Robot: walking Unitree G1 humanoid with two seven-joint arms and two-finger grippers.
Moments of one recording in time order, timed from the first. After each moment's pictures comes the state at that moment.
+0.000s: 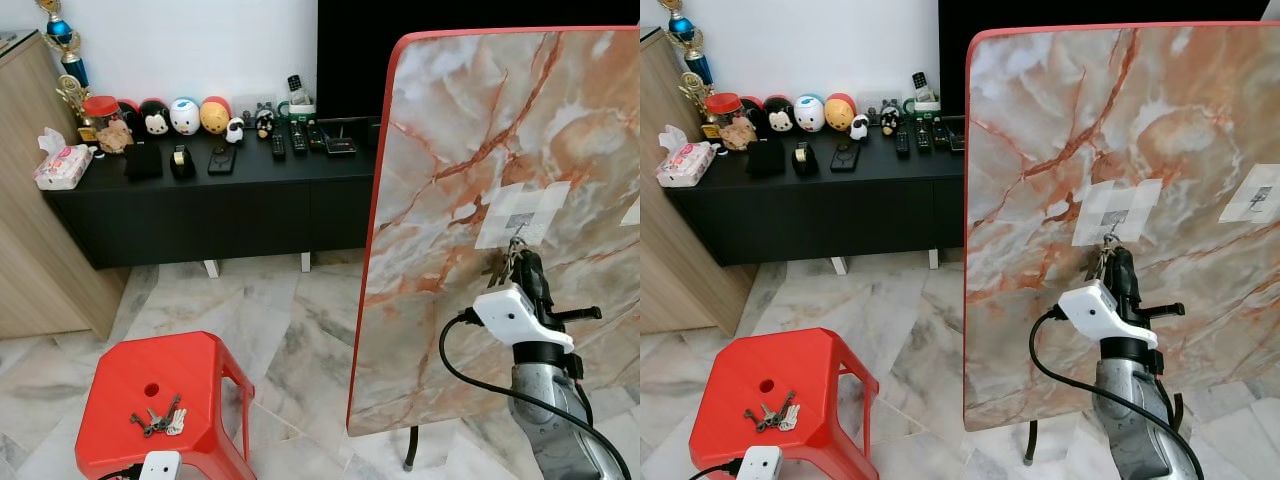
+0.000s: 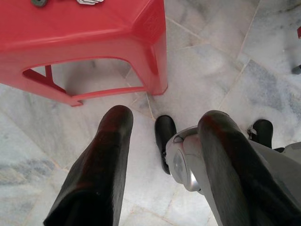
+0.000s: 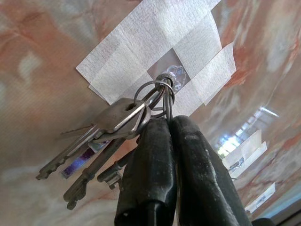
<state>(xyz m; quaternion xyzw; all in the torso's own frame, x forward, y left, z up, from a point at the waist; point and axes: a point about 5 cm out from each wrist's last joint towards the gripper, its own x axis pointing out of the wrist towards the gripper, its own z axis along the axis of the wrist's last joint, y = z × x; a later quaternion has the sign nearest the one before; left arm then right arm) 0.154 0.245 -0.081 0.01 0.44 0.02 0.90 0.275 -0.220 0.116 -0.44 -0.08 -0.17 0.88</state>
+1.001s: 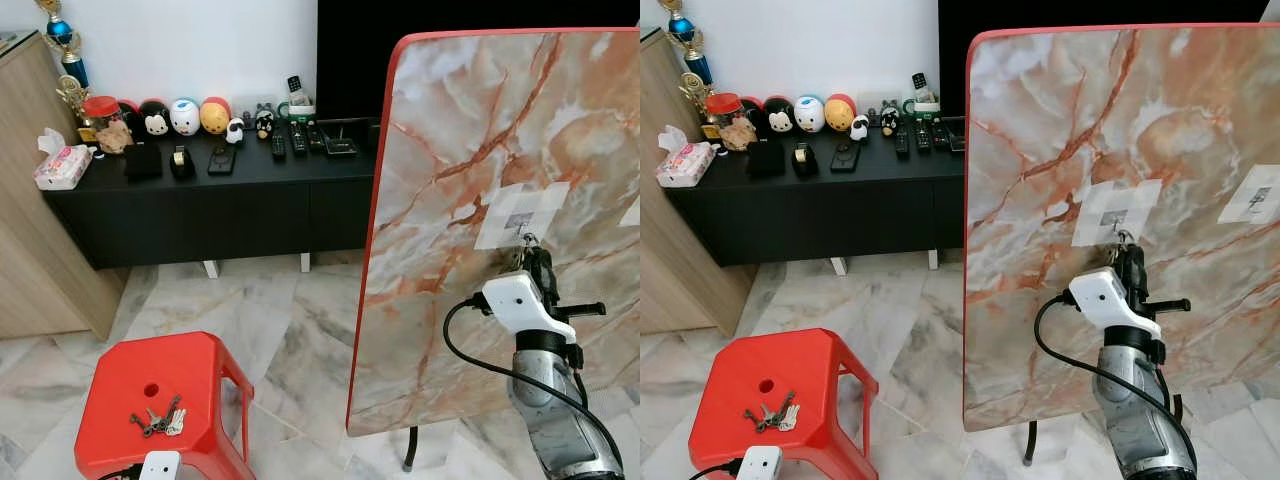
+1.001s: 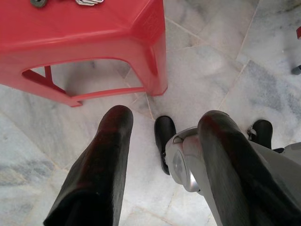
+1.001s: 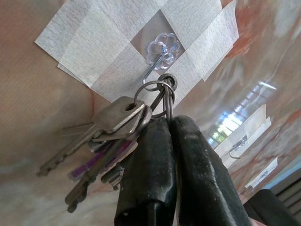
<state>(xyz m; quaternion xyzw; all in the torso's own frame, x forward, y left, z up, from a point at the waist) 0.154 0.245 -0.081 0.01 0.44 0.02 0.90 0.287 -0.227 0.114 -0.41 -0.05 -0.20 0.89</state>
